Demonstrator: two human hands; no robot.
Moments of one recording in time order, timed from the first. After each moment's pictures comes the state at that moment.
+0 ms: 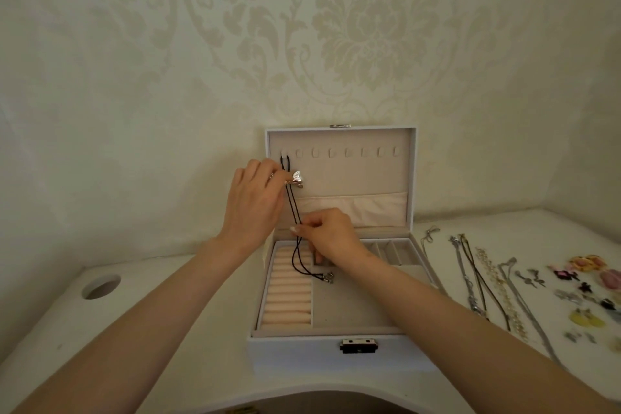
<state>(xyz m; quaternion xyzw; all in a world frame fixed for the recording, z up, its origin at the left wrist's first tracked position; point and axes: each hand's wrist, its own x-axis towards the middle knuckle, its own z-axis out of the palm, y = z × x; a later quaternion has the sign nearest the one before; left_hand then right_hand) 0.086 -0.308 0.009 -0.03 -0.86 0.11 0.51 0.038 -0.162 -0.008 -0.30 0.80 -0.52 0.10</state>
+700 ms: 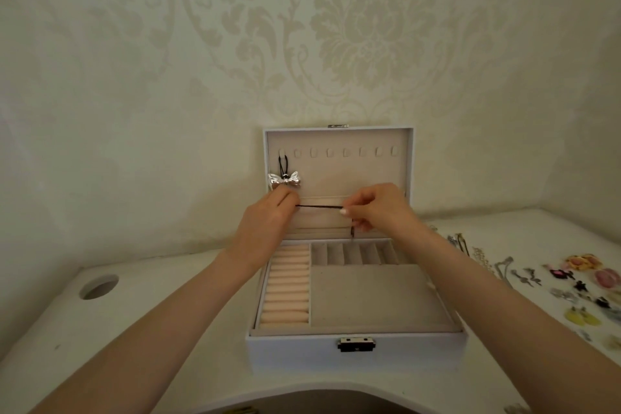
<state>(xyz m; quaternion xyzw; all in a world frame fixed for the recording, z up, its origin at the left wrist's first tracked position) 0.081 -0.299 -0.020 -0.08 -0.89 -0.01 0.44 0.002 -0.103 0.027 -0.25 0.81 -0.53 0.08</state>
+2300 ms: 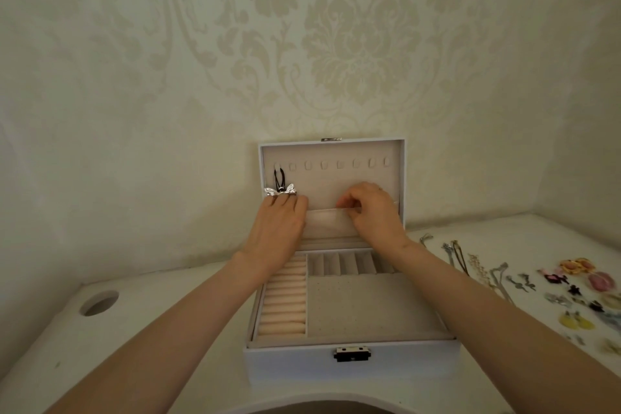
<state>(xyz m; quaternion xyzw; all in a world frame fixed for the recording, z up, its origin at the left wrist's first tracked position) 0.070 -0.273 0.002 0.01 -0.92 0.22 0.33 -0.026 -0.115 0.003 -0.39 0.81 -0.38 -0.23</state>
